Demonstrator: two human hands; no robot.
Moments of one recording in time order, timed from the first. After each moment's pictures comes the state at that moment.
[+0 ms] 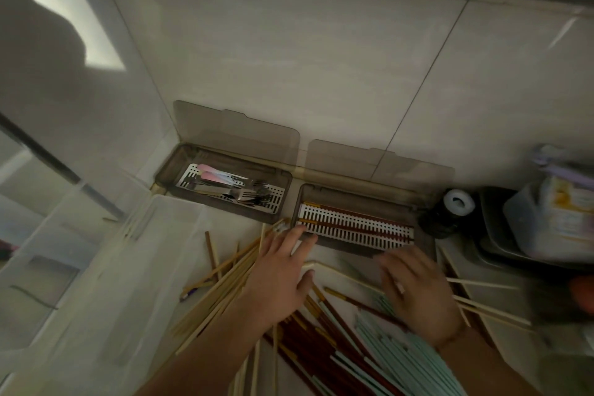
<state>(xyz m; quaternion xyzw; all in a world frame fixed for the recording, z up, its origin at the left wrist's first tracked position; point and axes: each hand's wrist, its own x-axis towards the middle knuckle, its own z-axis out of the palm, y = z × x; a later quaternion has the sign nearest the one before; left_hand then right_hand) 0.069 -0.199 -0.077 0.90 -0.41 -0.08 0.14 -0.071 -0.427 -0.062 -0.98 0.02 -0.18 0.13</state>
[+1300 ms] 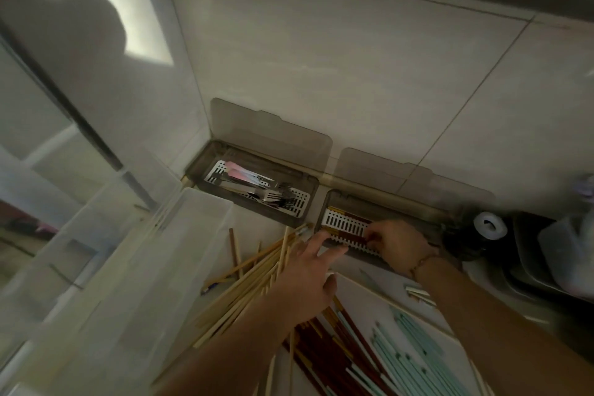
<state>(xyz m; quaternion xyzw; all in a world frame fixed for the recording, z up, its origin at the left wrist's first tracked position) 0.070 -0.207 -0.079 0.88 -0.34 -0.19 0.27 0.053 -0.433 -0.052 -0.98 0.09 0.14 0.12</state>
